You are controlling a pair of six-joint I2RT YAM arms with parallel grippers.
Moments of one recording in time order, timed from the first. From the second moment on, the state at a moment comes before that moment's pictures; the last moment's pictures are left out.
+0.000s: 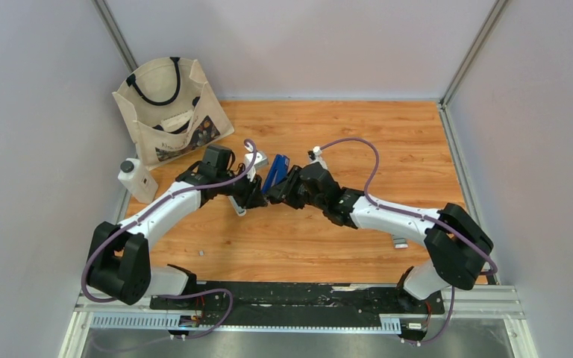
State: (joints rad) left arm -0.38 1.33 0.85 -0.37 0.72 0.23; right arm 0.91 1.52 0.93 0.10 0.06 1.21
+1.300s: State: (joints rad) left arm -0.64 1.43 0.74 -0.06 0.01 0.81; right arm 0.63 1.49 0.73 0.13 -0.53 0.75
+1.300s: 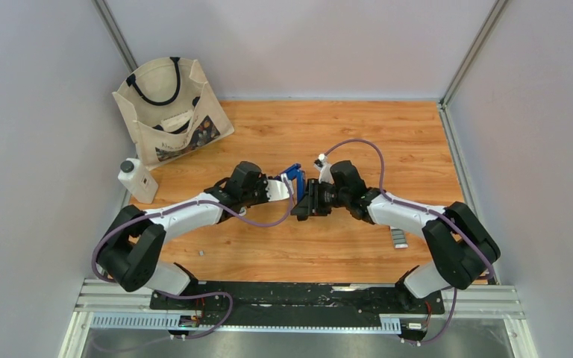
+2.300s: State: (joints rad) left arm -0.71 1.65 0.48 0.65 -0.22 1.44; right arm 0.62 1.41 0.73 -0.13 -0.41 0.55
